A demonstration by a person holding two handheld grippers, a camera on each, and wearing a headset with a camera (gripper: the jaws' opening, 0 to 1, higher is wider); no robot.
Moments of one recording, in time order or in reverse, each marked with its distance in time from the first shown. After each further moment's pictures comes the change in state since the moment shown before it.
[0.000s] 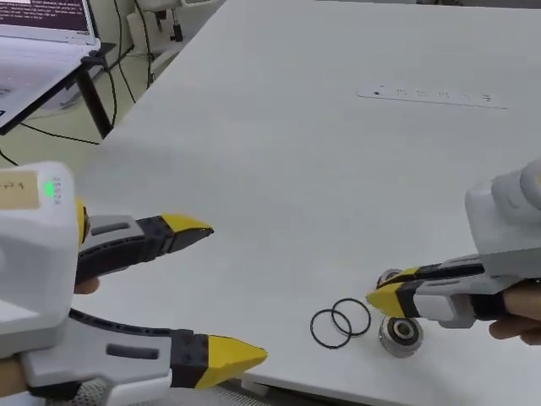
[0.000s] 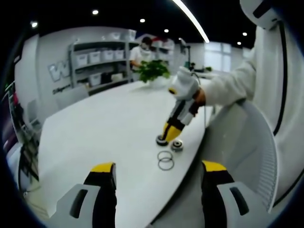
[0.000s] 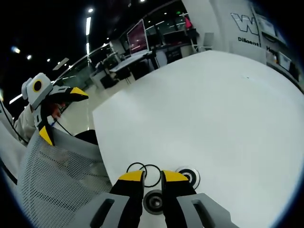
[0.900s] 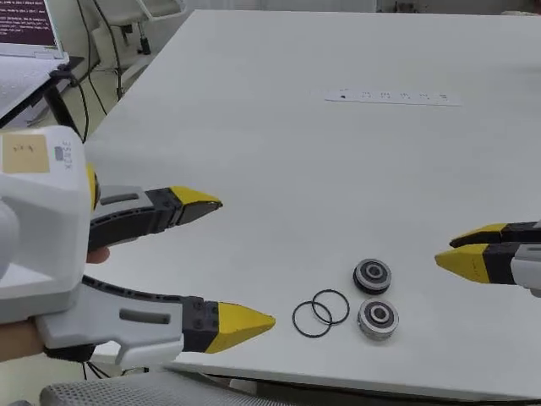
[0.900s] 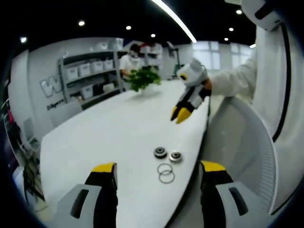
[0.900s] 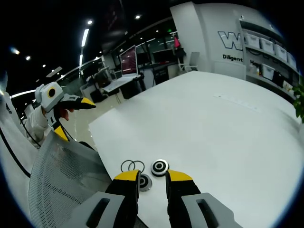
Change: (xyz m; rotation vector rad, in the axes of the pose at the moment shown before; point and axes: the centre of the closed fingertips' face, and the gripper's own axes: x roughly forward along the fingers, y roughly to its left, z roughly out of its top) left arm 0.012 -0.008 0.037 0.120 -0.046 -0.032; right arm -0.094 -0.012 -0.001 -0.014 -0.150 -0.127
